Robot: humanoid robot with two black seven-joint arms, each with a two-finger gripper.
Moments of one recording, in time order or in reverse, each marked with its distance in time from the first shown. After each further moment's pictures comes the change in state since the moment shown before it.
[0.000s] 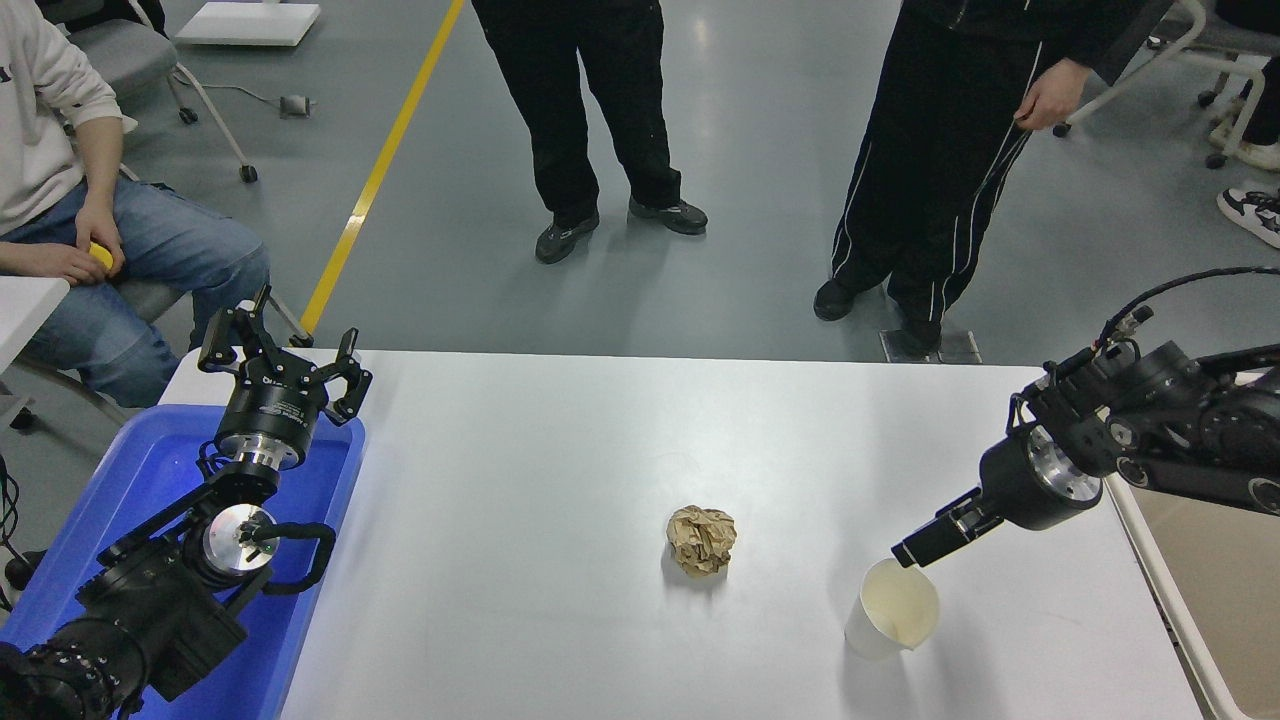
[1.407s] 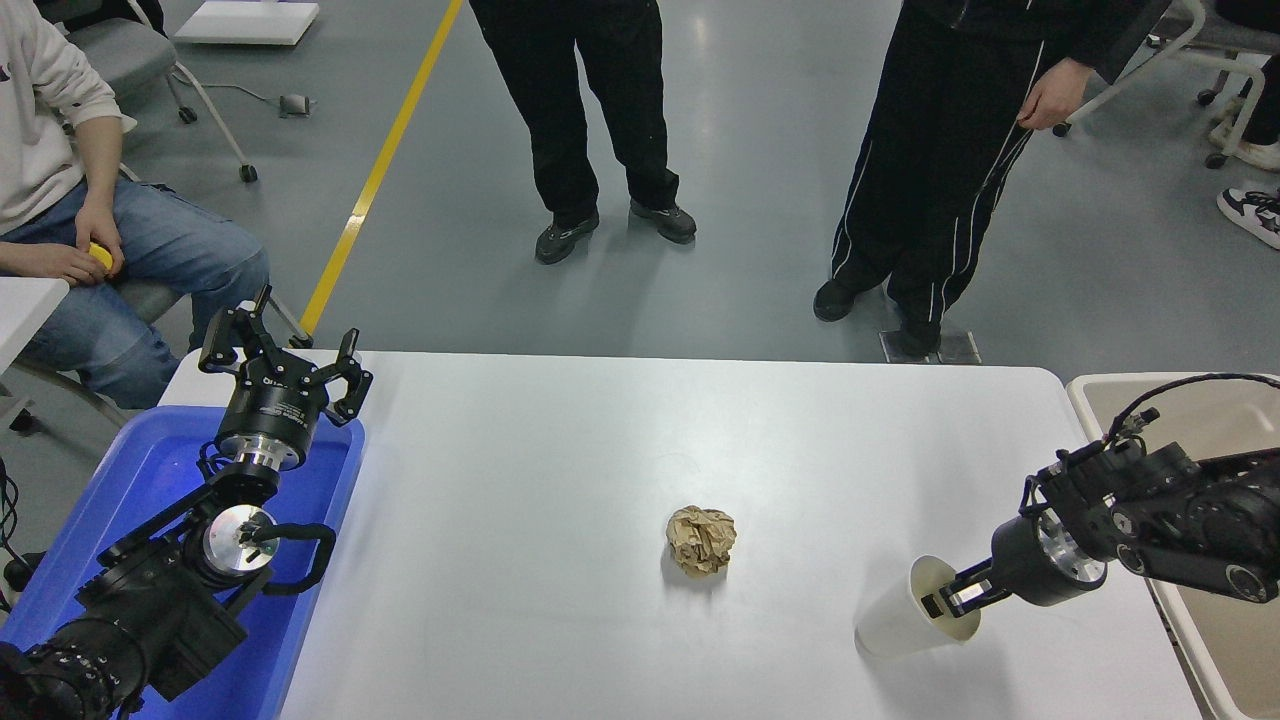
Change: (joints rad) left arm 0.000 0.000 0.000 0.000 0.000 0.000 0.000; right arm -0.236 0.015 0.060 -0.134 -0.002 -0.072 0.010
